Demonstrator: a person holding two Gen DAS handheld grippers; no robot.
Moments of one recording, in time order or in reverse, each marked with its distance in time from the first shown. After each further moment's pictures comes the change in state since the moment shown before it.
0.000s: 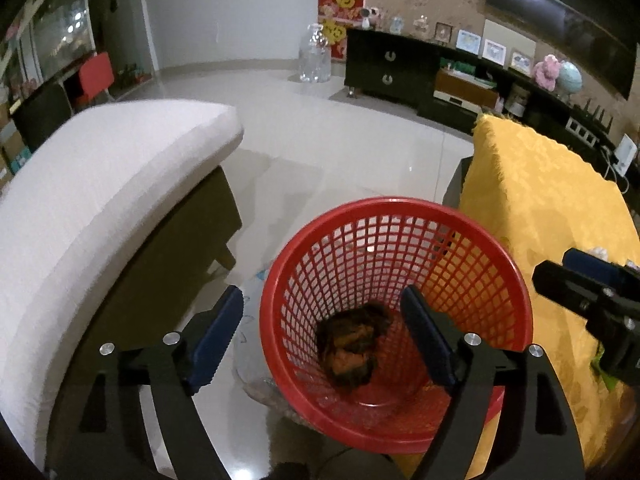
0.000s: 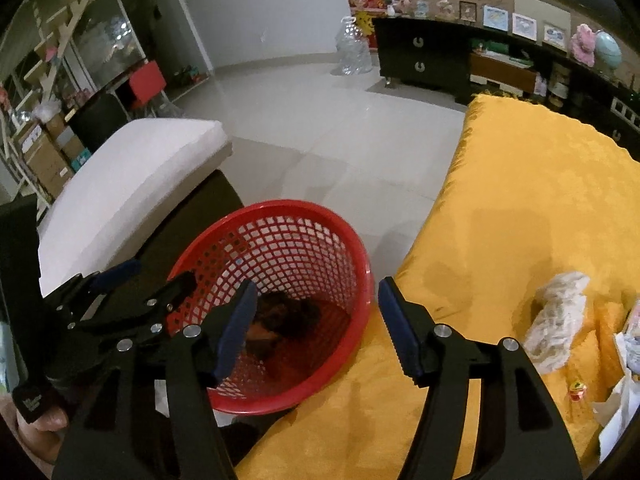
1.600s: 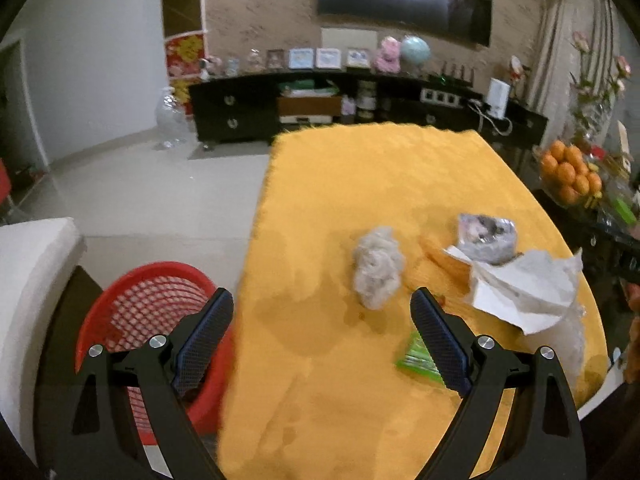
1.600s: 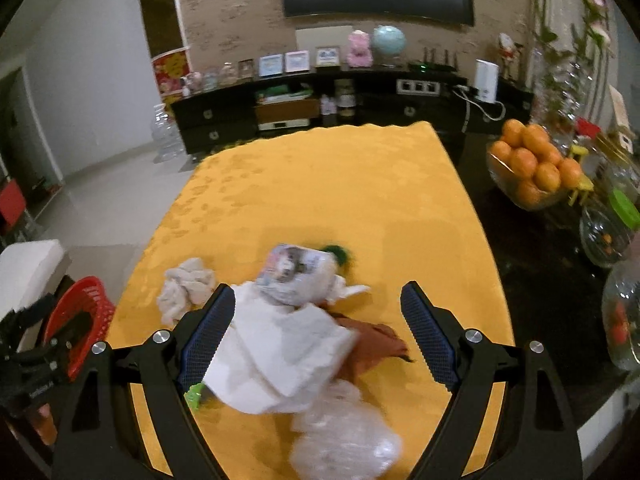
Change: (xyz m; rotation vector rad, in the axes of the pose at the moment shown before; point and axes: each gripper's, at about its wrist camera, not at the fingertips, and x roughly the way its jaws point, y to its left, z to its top) left arm -0.064 -0.204 -0.025 0.344 -0.127 -0.337; right arm -0.185 -0.193 -0.101 0.379 -0.241 -0.518
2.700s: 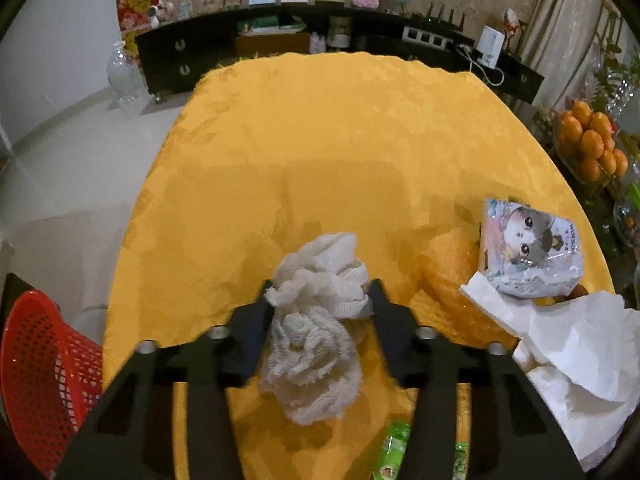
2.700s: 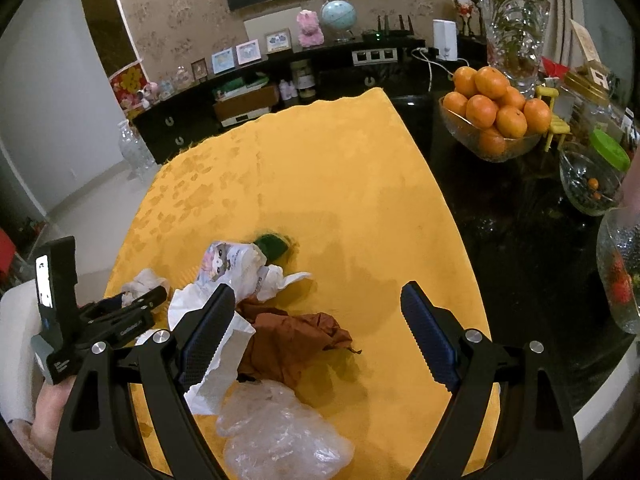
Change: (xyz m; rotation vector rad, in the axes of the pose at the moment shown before) left arm 0.144 -0.042 0.025 0.015 0.216 -0.098; right arm 0.014 -0.051 -0.004 0.150 0.067 -0.035
